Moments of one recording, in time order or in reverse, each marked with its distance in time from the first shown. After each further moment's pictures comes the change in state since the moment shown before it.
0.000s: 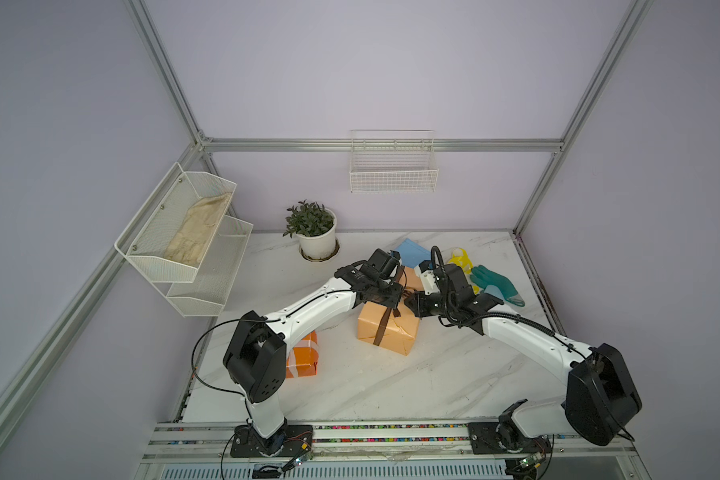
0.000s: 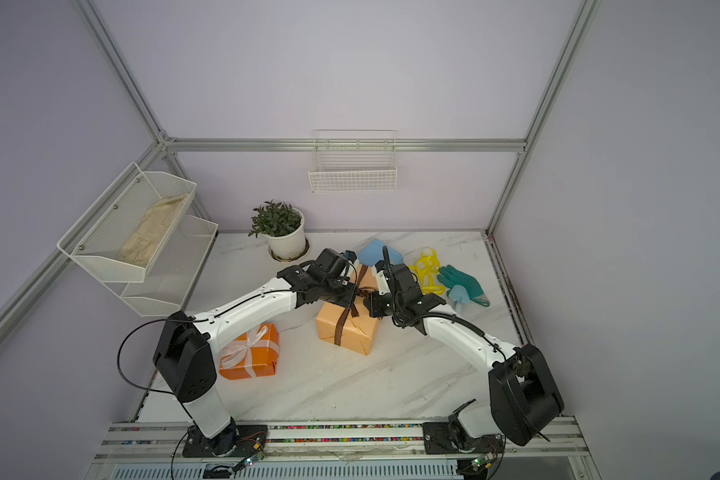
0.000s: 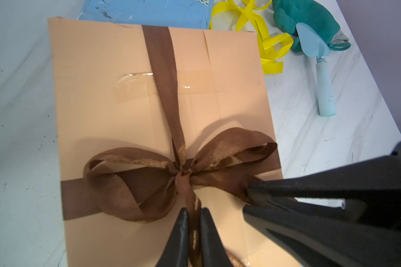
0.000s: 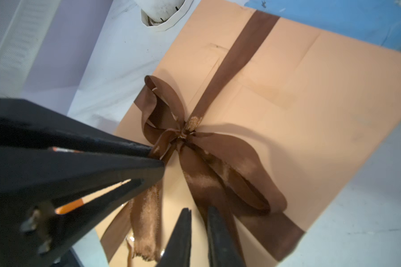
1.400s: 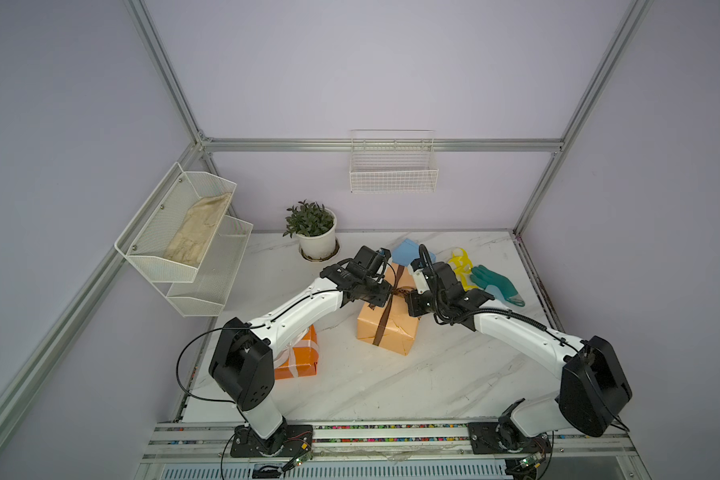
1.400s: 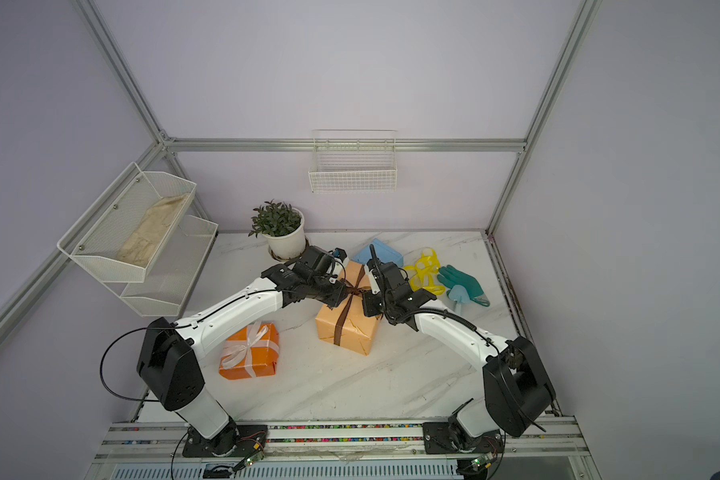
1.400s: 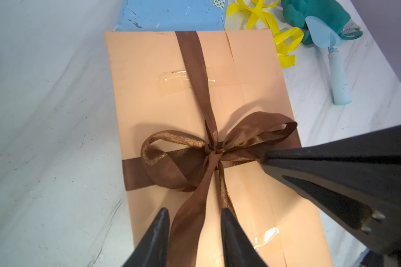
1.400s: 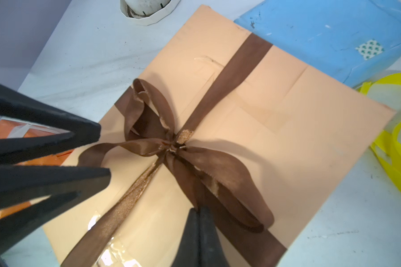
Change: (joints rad) left arm 0.058 -0.081 -0.056 -0.021 0.002 0.106; right arm 0.068 0.056 0.083 -0.070 0.177 -0.107
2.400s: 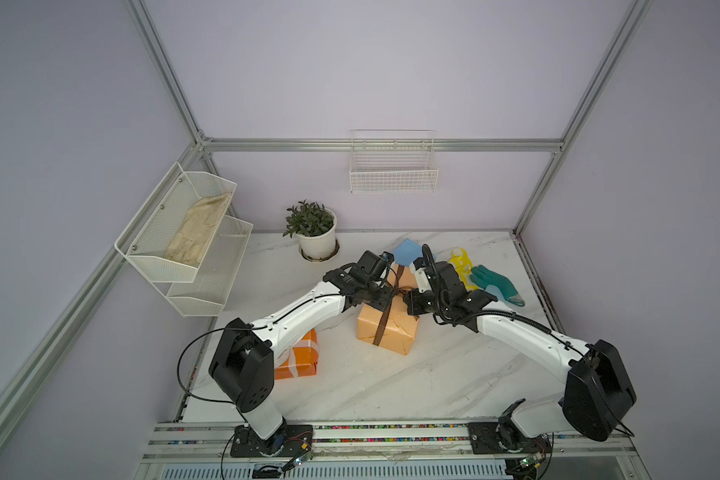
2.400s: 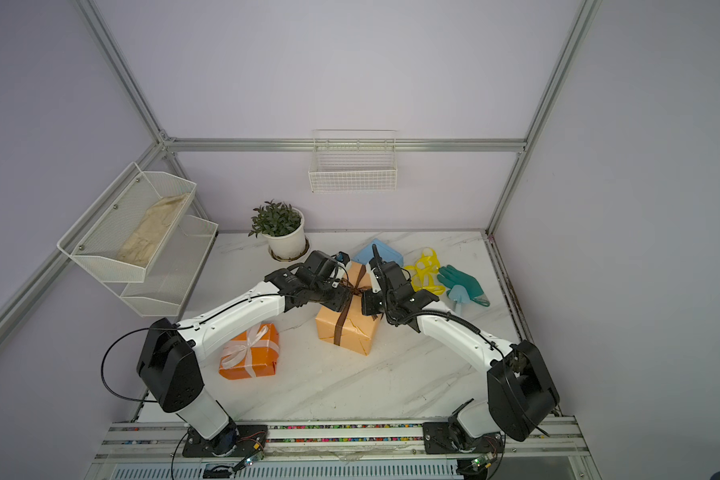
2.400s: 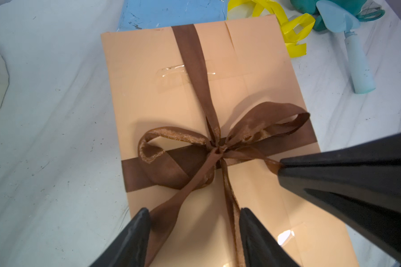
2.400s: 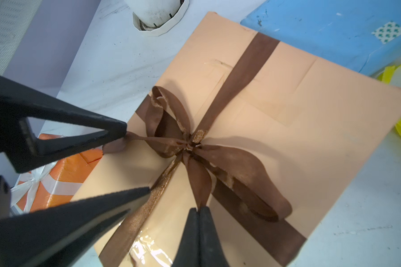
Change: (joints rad) left arm -0.034 -0.006 -0.037 0.034 -0.073 0.075; right arm 0.001 -0.027 -0.006 0.016 -0.057 0.112
